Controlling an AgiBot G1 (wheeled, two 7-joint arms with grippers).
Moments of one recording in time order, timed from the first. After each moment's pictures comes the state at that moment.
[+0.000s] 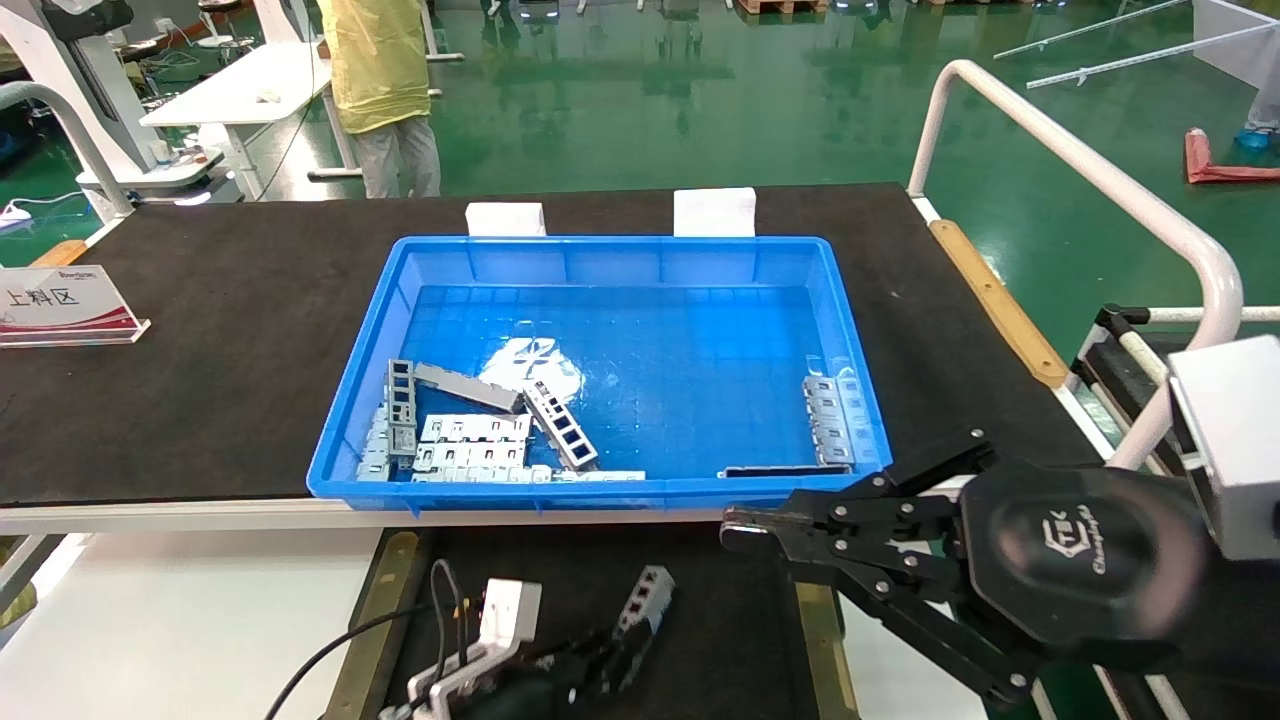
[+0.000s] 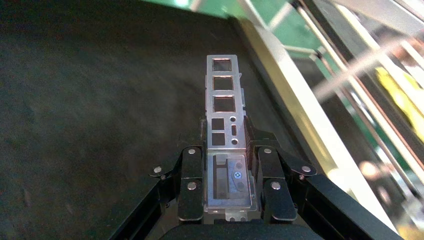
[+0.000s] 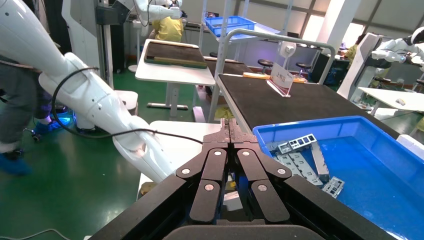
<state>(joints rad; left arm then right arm) -0.84 1.07 1.02 -1.01 0.34 0.23 -0.02 1.08 -0.60 -0.29 1.28 -0.72 -1.49 0.18</state>
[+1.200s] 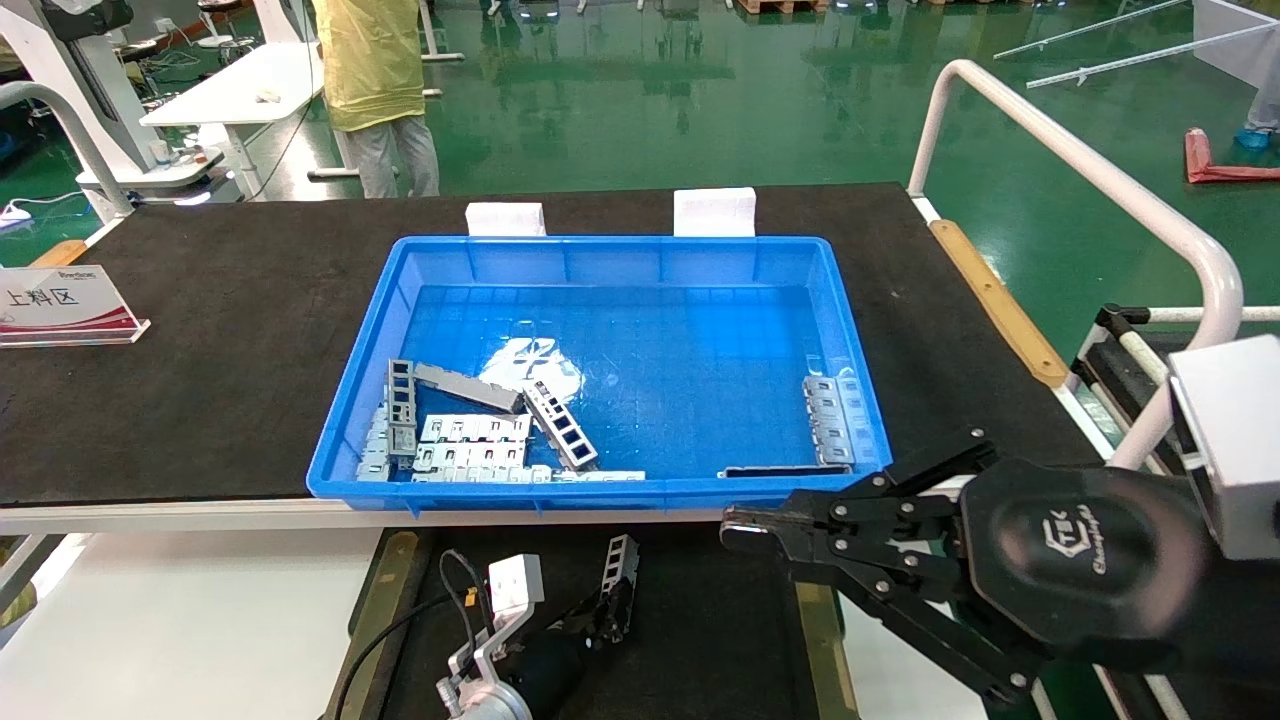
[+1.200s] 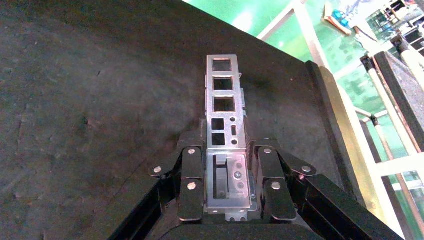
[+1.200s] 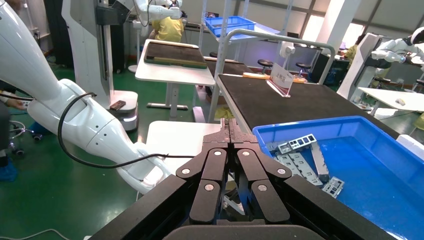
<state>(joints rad) -0.83 1.34 0.81 -0.79 0.32 0.03 0.04 1.08 -0.60 -0.30 1.28 -0.72 -1.49 0.18</state>
